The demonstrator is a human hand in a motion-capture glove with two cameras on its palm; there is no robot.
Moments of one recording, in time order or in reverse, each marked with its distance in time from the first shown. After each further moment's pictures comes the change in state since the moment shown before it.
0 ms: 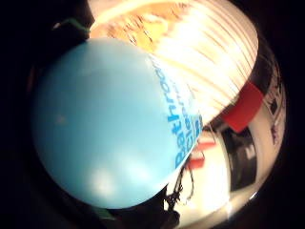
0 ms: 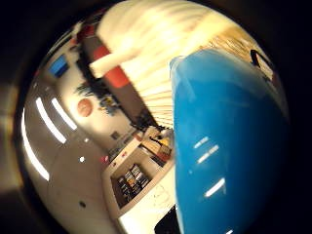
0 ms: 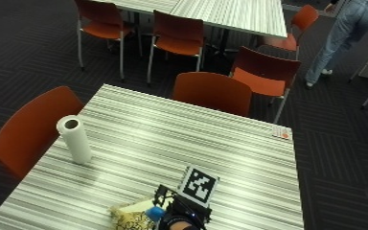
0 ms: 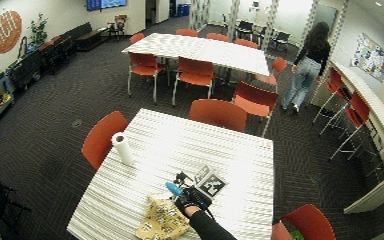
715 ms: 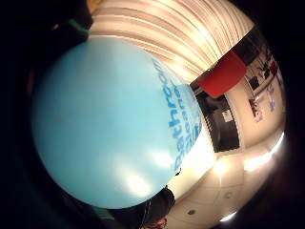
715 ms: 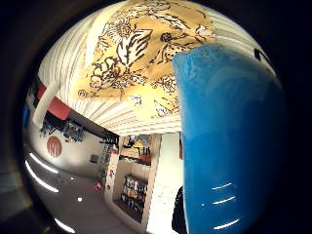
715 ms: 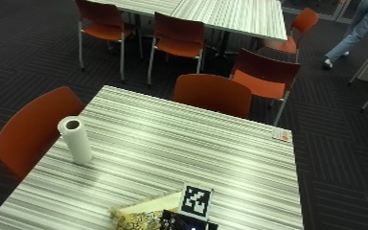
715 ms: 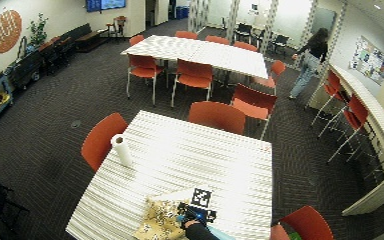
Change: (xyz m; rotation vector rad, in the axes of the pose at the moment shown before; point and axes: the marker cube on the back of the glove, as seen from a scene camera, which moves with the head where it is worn) arm 0.046 -0.023 0.043 -0.170 0.221 0.293
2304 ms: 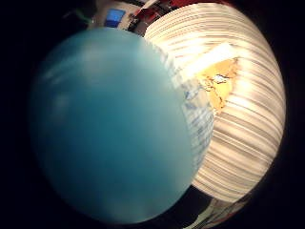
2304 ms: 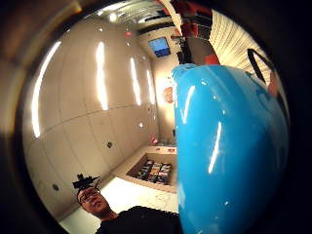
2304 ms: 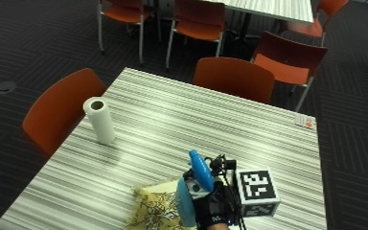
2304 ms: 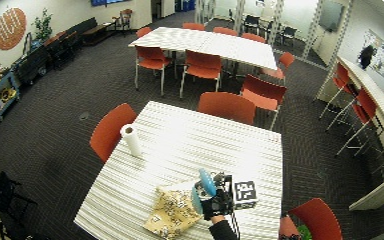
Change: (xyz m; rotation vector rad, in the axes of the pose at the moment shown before) arm 0.035 0.124 -0.114 0.742 -1.090 -1.070
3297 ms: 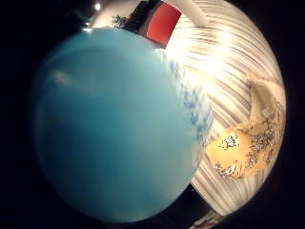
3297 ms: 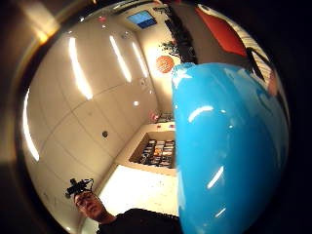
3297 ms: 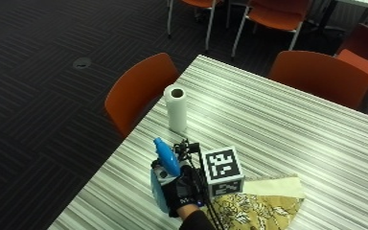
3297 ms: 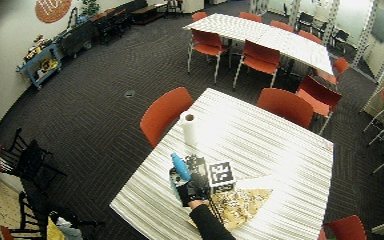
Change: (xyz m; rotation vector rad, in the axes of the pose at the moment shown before) arm -0.012 -0.039 0.068 -0.101 0.061 -0.052
